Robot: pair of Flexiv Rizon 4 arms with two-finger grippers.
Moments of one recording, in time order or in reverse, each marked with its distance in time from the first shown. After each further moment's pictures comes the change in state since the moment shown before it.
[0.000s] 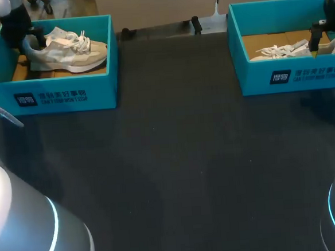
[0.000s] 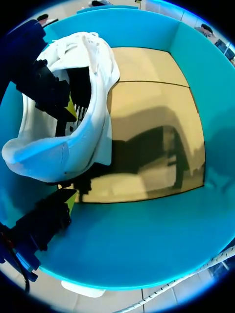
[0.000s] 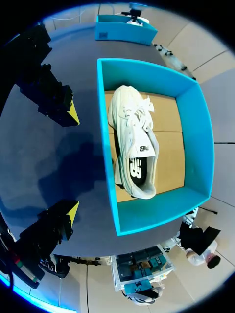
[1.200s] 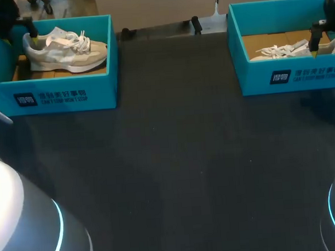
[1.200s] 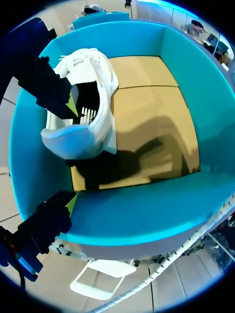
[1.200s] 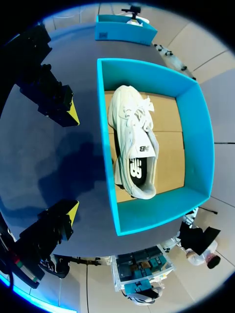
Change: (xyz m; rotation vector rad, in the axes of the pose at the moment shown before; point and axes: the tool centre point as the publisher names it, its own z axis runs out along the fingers) left arm 0.015 0.004 -0.039 -0.053 -0.054 0.070; right arm 0.000 0.000 0.000 0.000 0.000 0.000
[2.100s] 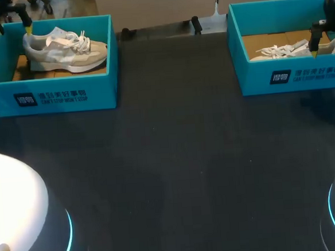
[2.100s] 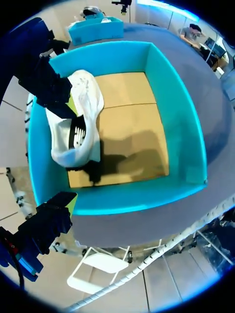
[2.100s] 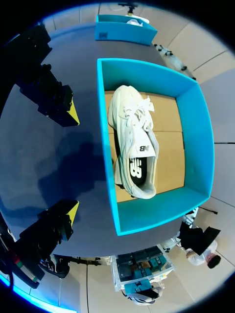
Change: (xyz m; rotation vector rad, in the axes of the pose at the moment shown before) left arm -0.011 -0.028 -0.067 0.051 0.015 -0.004; right arm 0.000 0.000 0.000 0.000 0.000 0.001
